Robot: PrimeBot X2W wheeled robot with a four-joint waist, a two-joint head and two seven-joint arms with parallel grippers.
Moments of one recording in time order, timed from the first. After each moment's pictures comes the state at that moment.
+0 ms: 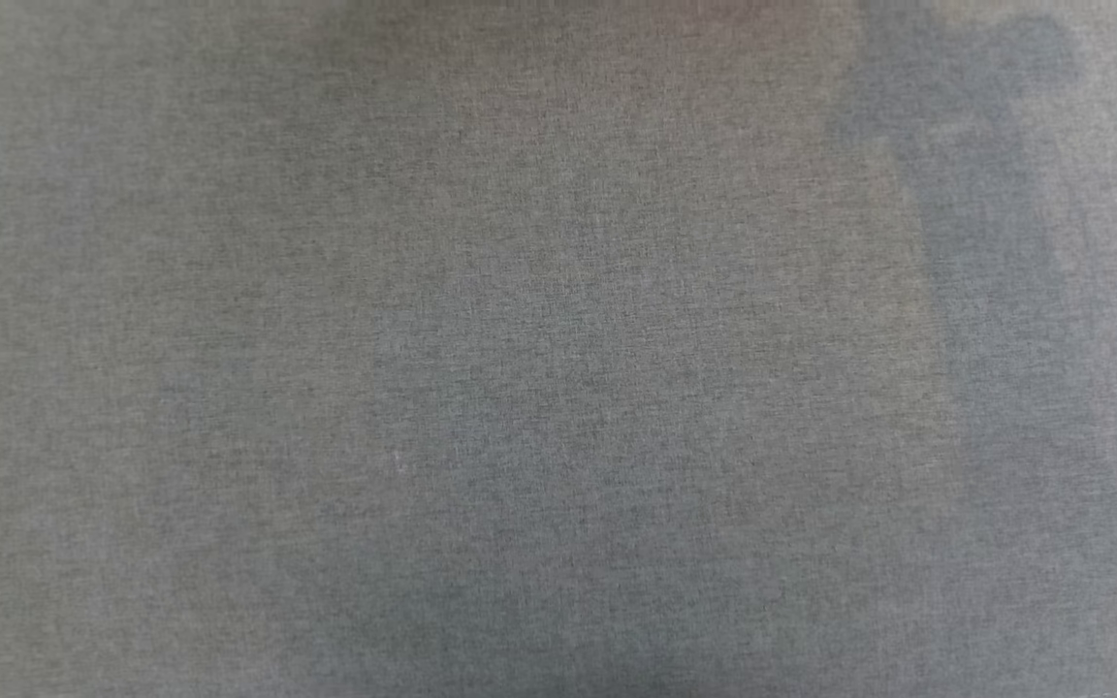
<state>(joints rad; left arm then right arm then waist) -1.61 0.70 -0.99 0.59 -0.94 -0.03 -0.20 -1.56 -0.50 0.81 0.82 0.77 0.13 -0.13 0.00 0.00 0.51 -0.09</state>
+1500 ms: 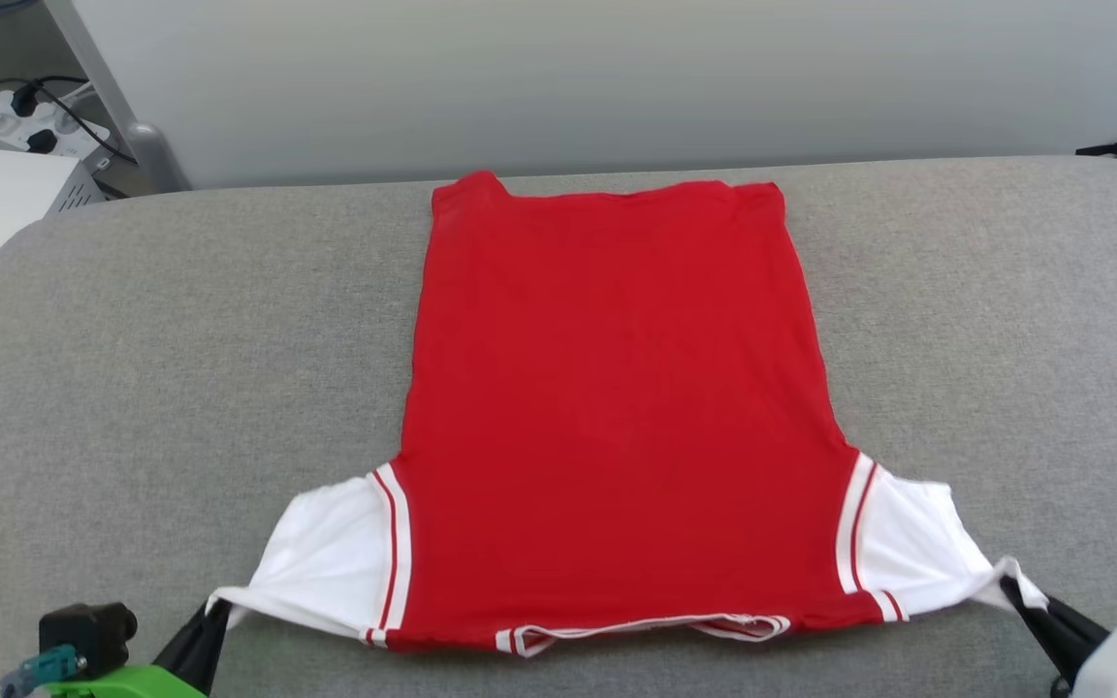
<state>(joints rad) -0.04 0.69 -0.59 0.31 -0.96 0.05 -0.26 -0.21 -0.76 0.82 0.45 1.06 0.13 -0.25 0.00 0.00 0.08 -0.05</state>
